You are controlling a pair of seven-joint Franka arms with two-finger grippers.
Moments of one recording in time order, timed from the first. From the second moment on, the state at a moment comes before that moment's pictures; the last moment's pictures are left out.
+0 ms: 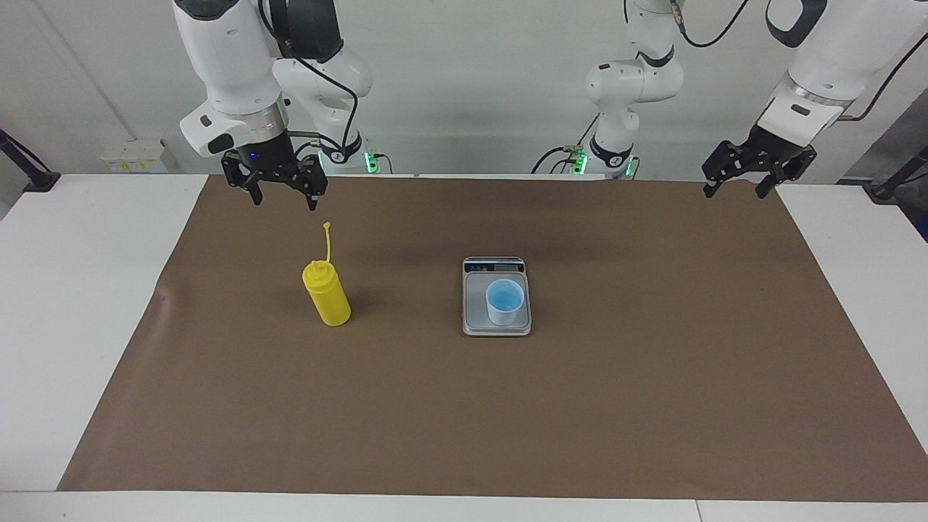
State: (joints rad) left arm 0.06 -0.06 -0.10 -1.62 -0.05 1.55 -0.01; right arm -0.09 -0.03 0.18 -1.65 -0.06 1.61 0.18
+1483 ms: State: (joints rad) left arm 0.06 -0.06 -0.10 -1.62 -0.05 1.55 -0.01; right arm -0.02 -0.03 0.11 -1.65 -0.06 1.64 0.21
